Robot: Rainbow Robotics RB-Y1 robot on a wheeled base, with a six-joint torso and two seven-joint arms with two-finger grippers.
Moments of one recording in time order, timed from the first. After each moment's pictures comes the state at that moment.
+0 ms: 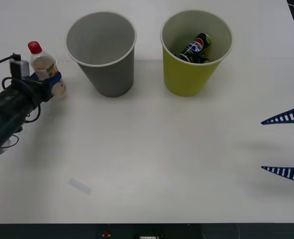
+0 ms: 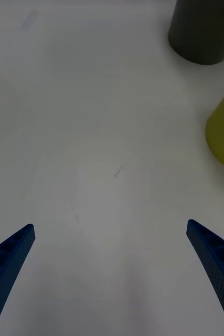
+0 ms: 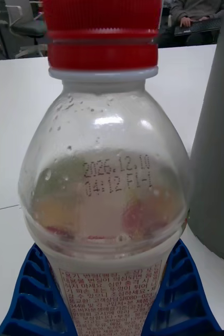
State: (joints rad) right arm 0.26 -1.13 -0.26 -2.01 1.31 -1.13 -0.09; left arm -0.34 0.66 -0.11 -1.17 -0.94 -0.31 -0.03
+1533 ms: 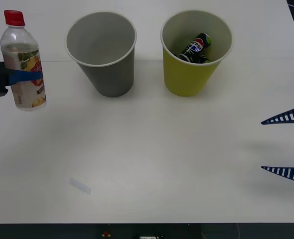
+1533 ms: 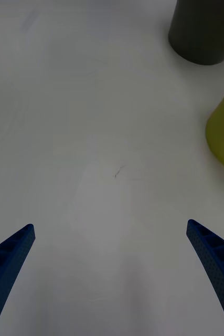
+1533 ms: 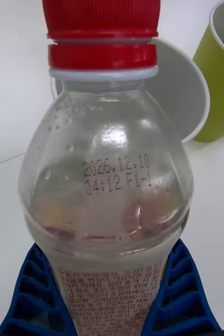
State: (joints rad) right arm 0.26 -1.13 -0.26 -2.01 1.31 -1.13 -0.09; left arm -0.21 0.88 0.35 -2.11 -1.87 -1.30 1.41
